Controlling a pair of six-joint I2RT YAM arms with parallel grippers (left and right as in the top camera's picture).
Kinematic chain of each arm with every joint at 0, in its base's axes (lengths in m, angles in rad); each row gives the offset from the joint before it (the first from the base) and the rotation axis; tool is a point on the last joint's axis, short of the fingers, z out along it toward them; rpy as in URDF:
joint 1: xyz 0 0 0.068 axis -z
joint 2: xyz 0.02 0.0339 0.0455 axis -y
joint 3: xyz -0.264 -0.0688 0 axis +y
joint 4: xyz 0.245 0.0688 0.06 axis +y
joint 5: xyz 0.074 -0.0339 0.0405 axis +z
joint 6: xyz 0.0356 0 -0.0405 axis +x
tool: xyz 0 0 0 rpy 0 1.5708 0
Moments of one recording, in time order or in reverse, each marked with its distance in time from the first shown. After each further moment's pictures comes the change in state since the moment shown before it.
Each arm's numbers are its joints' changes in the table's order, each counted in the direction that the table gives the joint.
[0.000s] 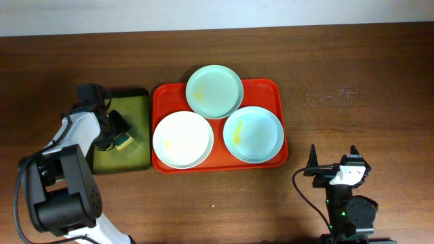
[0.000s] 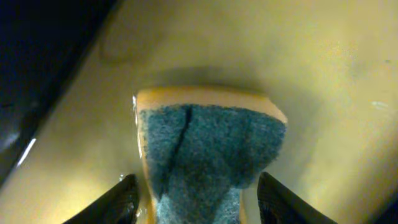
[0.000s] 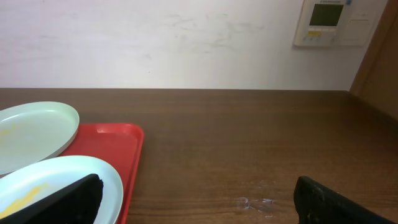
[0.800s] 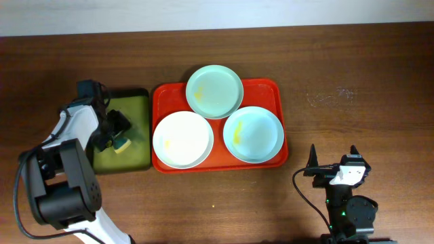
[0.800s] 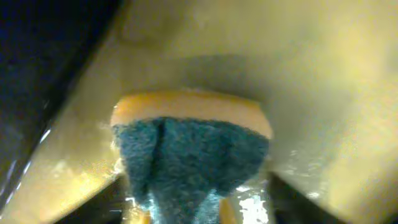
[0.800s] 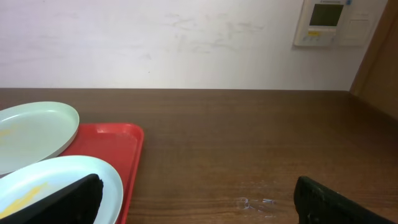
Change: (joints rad) left arm -0.004 -0.050 -0.087 0.138 0.007 0.000; right arm 0.000 0.000 0.000 0.000 0.000 -0.001
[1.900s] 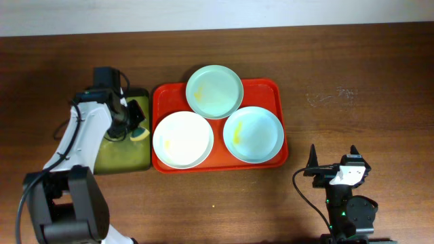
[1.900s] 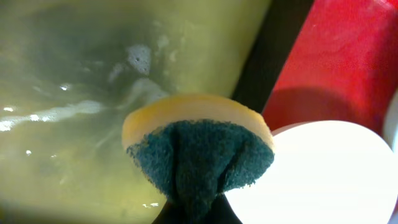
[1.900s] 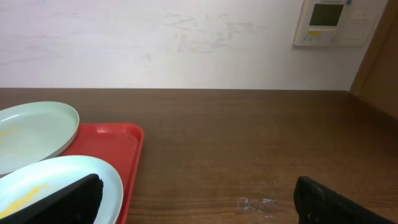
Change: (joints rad) left arm 0.159 0.171 -0.074 0.165 -0.094 0.090; right arm 0.000 0.000 0.000 0.000 0.000 0.000
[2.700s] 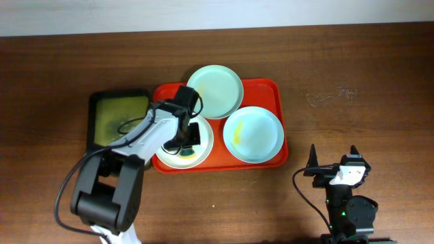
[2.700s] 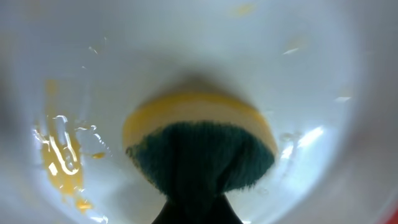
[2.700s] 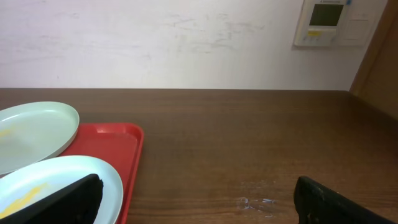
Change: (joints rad) left arm 0.439 -0.136 0.091 -0.090 0.064 -0.064; right arm 0.000 0.000 0.000 0.000 0.000 0.000
